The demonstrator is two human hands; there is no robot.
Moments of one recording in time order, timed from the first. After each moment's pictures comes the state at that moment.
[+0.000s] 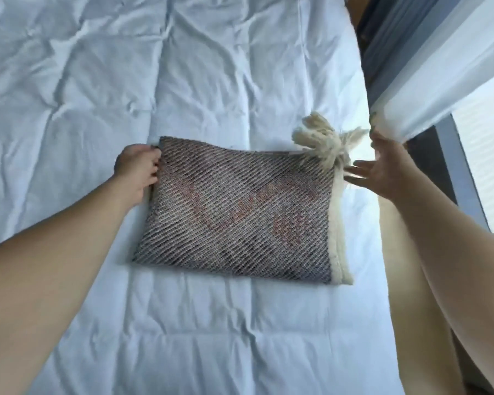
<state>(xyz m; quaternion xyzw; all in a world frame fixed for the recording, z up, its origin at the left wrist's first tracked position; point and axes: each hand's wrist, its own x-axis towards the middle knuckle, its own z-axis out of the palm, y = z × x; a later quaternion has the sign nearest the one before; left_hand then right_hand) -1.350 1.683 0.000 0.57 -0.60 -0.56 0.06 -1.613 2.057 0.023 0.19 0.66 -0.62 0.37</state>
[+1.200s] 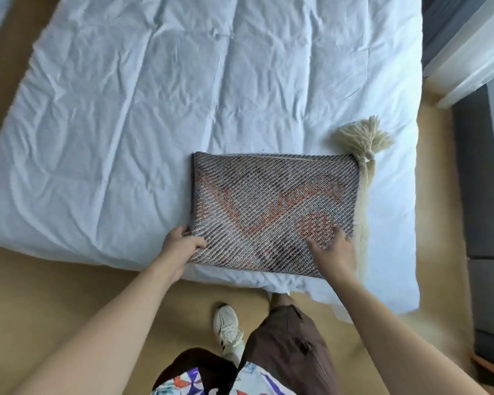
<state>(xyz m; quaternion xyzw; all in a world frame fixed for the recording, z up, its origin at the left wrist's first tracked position) -0.933 1.911 0.008 0.63 -0.52 -0.57 -0.07 -1.131 2.160 0.002 -0.02 0.93 -0.18 0.33</state>
